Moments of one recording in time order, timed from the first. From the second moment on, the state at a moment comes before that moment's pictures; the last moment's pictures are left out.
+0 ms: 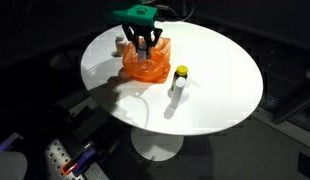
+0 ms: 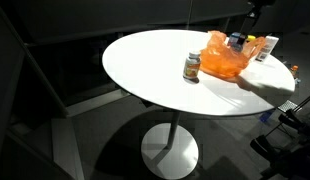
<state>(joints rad) -0.09 0.10 0.04 -2.27 0.02 2.39 -0.40</state>
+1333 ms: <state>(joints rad) 0.12 -0.11 0.04 -2.30 0.13 2.34 -0.60</state>
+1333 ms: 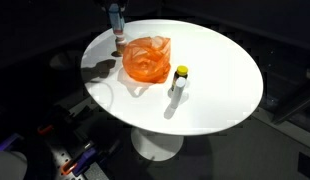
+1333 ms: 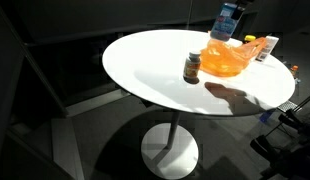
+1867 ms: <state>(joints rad) 0.18 -0.09 0.08 -2.30 0.16 2.29 -0.68</state>
